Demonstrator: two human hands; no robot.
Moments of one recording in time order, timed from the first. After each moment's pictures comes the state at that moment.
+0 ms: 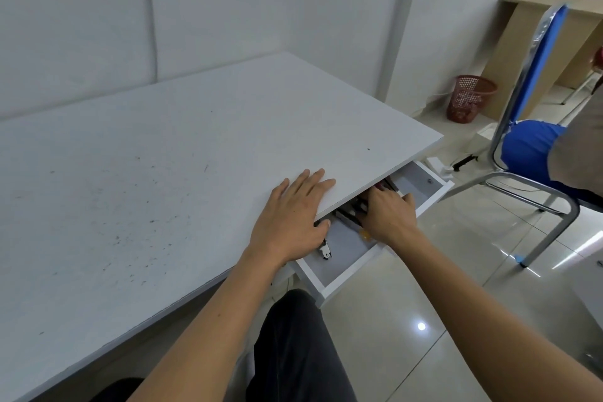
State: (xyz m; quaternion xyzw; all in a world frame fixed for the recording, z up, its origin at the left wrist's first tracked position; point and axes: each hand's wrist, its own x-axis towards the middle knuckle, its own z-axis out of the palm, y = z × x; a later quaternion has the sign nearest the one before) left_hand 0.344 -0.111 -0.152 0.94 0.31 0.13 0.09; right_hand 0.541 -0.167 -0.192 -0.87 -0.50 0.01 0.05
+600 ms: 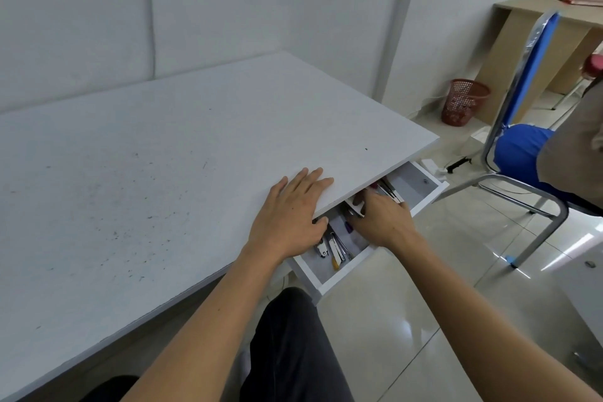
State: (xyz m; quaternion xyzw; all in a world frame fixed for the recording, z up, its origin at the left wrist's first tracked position) left_hand 0.344 -0.109 -0.154 0.94 0.31 0.14 0.10; right_hand 0.532 -0.176 -0.187 -0.86 -0.49 0.08 0.11
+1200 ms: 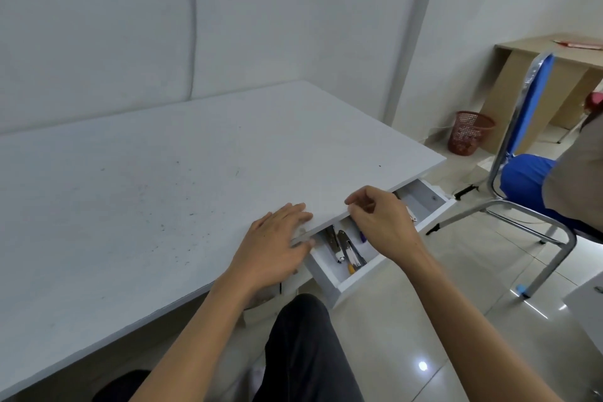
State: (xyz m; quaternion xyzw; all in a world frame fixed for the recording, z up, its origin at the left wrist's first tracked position) left_hand 0.257 -0.135 -0.151 0.89 0.35 0.18 0.22; right_hand 0.458 -0.215 -0.116 -0.75 -0.49 0.17 0.41
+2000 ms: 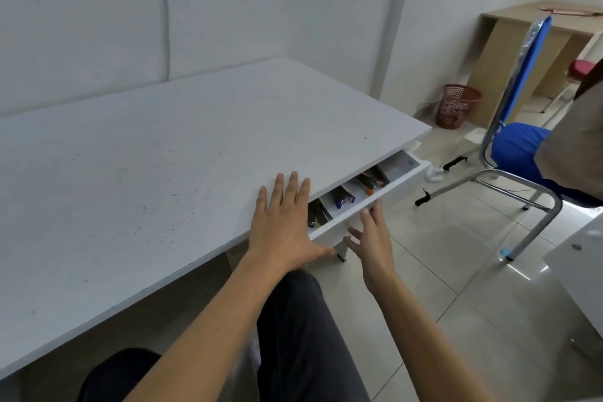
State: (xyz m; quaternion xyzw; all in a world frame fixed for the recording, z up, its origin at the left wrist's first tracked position) left_hand 0.295 -0.161 -0.162 0.91 0.40 0.07 0.00; right_hand 0.436 -0.242 -0.214 -0.66 -0.18 0.32 0.66
